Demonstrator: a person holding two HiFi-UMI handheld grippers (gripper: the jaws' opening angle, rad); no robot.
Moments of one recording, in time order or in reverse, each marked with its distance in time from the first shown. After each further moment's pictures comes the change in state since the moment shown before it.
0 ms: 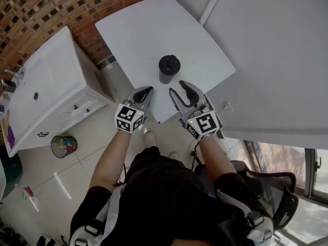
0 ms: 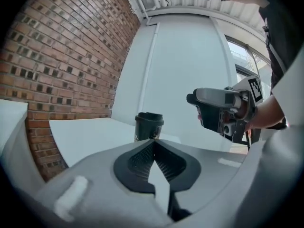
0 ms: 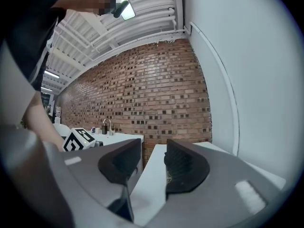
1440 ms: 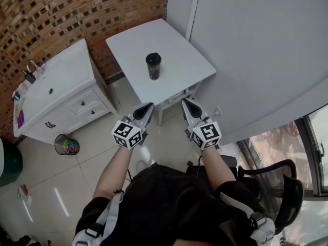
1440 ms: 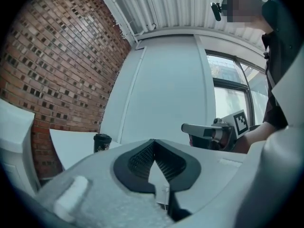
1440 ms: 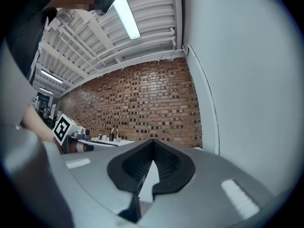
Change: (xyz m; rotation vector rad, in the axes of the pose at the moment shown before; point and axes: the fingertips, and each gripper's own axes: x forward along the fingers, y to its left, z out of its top) left arm -0.121 -0.229 0.054 -0.015 -0.213 -0.013; right arm -0.228 0.043 0.038 -0.001 -0.075 -0.028
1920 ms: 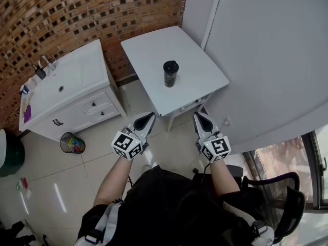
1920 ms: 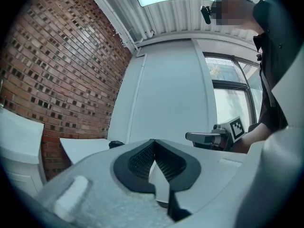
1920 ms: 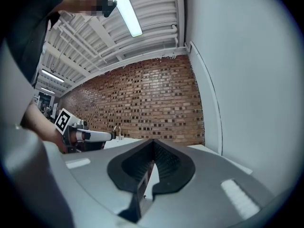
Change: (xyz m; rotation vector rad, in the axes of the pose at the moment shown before) left arm -0.057 0.026 0.030 0.062 -0.049 0.038; right arm 0.003 0.021 -0.003 -0.004 0.012 0.008
